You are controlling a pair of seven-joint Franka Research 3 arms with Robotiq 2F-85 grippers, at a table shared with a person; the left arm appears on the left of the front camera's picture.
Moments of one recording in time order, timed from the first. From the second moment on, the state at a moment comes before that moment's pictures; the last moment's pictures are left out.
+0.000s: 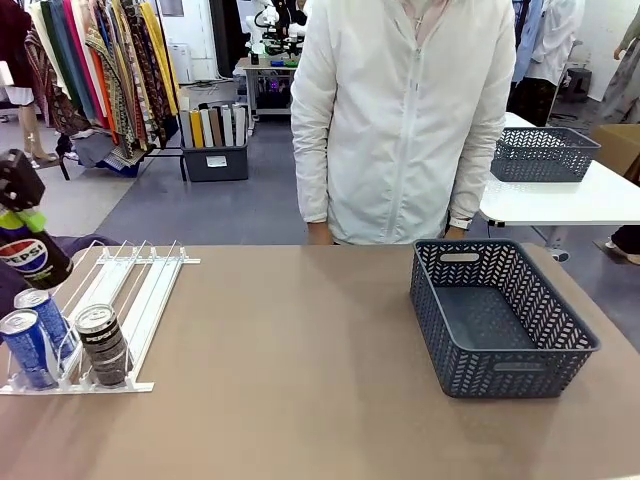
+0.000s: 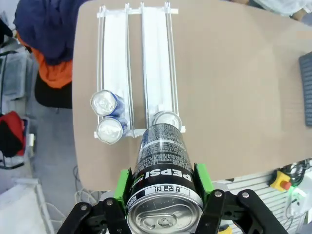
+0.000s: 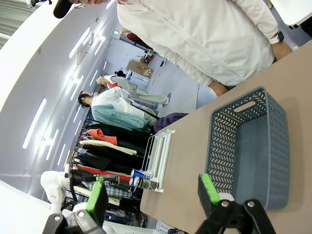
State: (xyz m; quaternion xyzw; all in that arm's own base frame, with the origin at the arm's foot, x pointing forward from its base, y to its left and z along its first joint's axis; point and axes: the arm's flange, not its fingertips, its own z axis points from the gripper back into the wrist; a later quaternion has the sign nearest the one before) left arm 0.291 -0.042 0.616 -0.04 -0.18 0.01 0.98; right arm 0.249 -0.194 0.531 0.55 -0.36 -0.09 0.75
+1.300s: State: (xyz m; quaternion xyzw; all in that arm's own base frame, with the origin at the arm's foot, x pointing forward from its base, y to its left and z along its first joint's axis) left arm 0.468 -0.353 0.537 -0.06 -0.12 -0.21 0.97; right arm 0.249 -0.194 0.532 0.55 -0.36 -0.09 0.75
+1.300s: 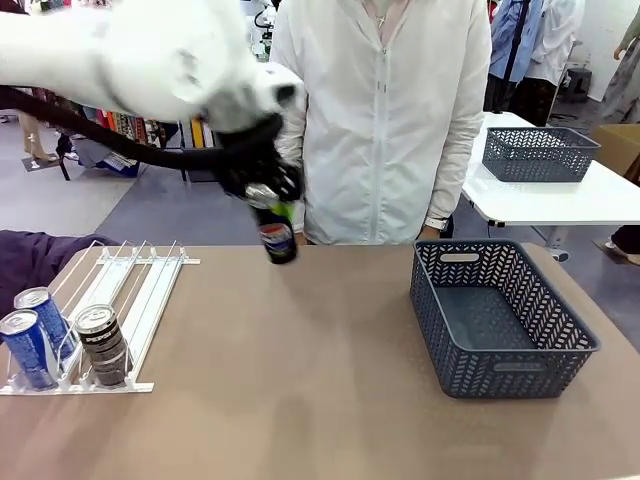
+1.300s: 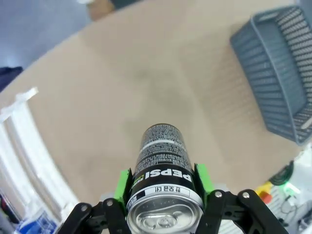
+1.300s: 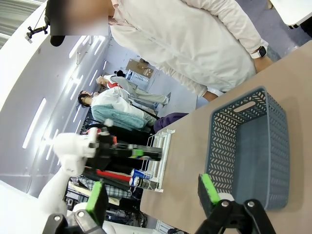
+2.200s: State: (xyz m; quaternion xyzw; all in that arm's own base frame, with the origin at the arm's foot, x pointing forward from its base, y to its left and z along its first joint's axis) left arm 0.530 -0.422 0.404 -0.01 -0.02 -0.31 0.95; right arm 0.249 -0.194 0.532 0.55 -0.36 -0.09 0.75
